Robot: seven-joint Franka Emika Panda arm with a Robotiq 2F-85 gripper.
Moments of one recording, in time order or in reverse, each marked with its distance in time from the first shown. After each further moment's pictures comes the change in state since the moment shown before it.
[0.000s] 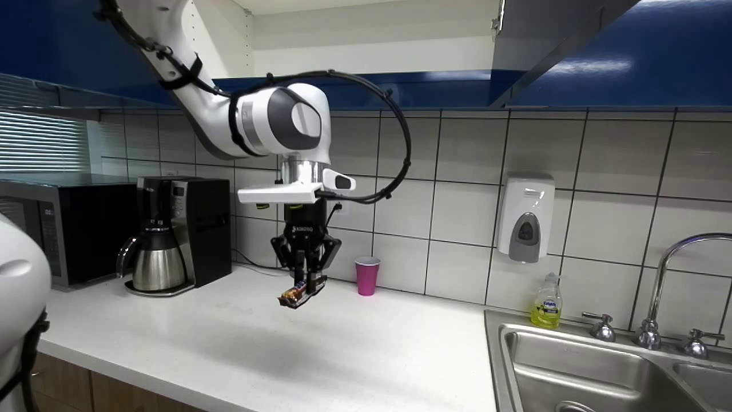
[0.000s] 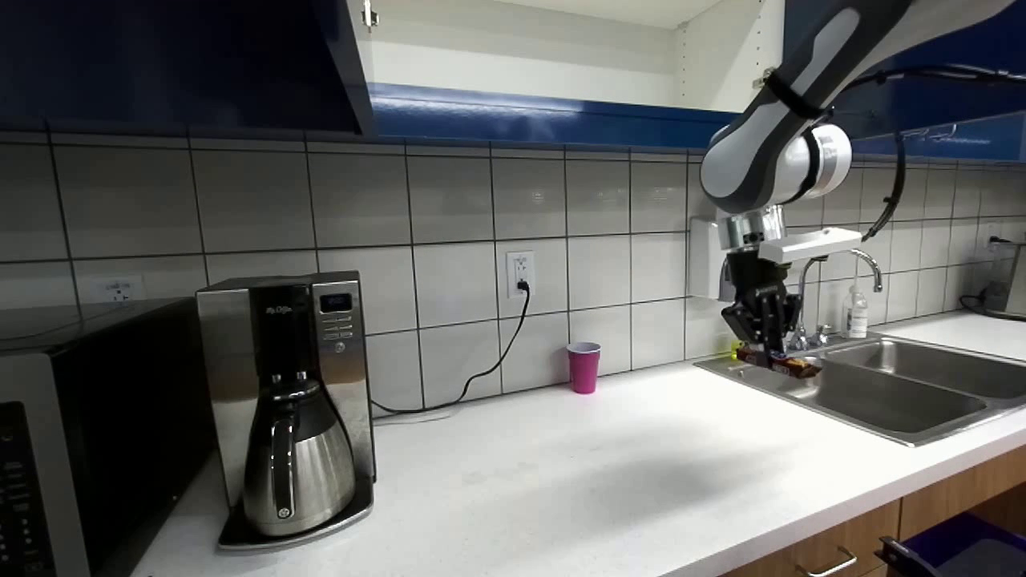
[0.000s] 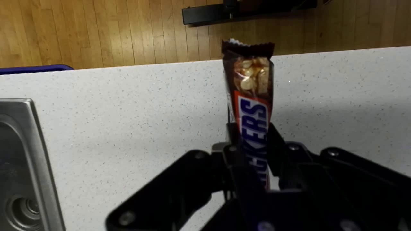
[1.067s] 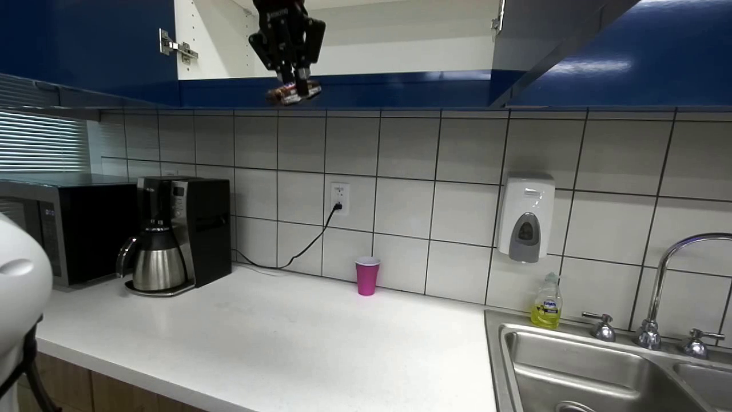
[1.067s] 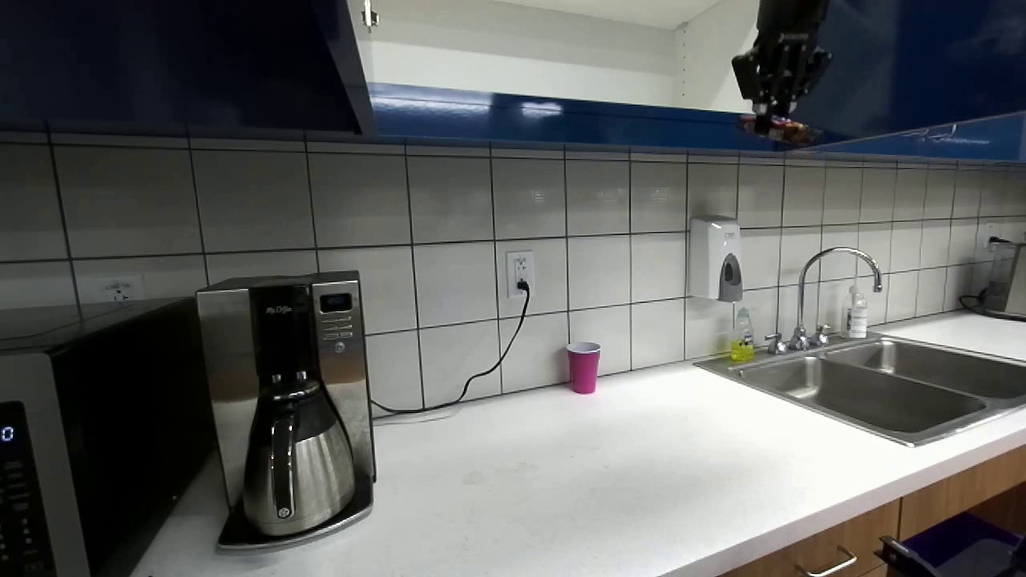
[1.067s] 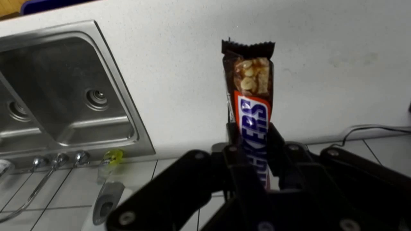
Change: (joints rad) arm 0.010 -0.413 0.066 0.448 0.070 -0.465 0.073
